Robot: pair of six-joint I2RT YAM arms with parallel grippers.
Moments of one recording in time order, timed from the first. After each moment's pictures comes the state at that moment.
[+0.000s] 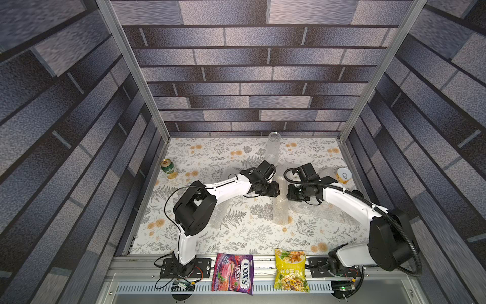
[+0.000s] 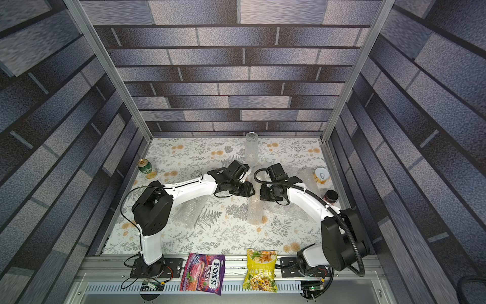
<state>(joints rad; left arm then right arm) -0.81 1.93 1.42 -0.42 0.30 -0.53 0.44 1.41 0.90 -0.62 -0.25 0.42</state>
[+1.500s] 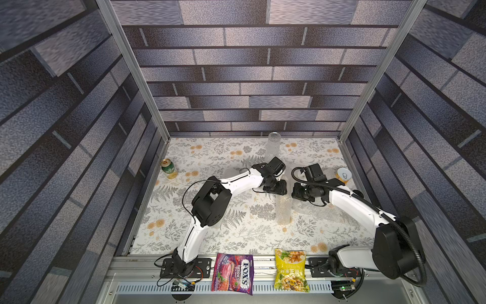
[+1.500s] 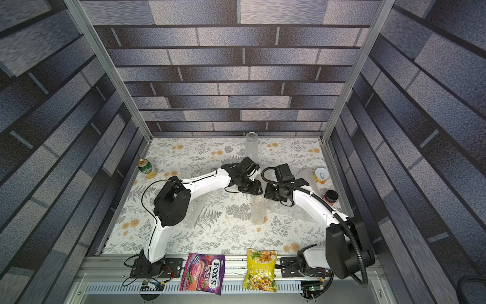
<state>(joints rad) -0.83 2.16 1.70 -0.59 0.34 -0.47 0.35 1.34 0.86 -0.61 -0.24 0.51</state>
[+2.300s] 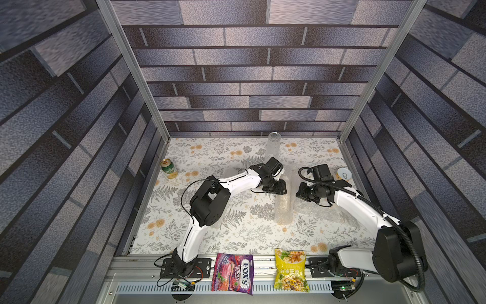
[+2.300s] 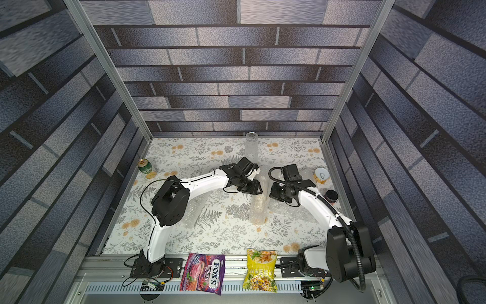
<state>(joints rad) -0.80 2.14 1.63 -0.50 0.39 -0.47 0.25 1.31 0.84 -0.63 -0.32 0.51</state>
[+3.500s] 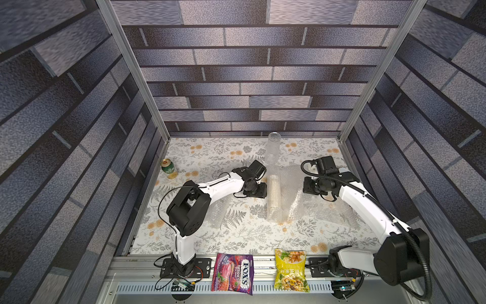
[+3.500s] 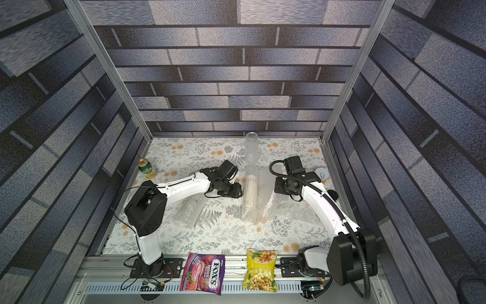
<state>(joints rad) -0.72 1.81 1.30 -0.55 0.23 -0.48 0.25 1.29 1.01 -0.82 -0.12 0.32</state>
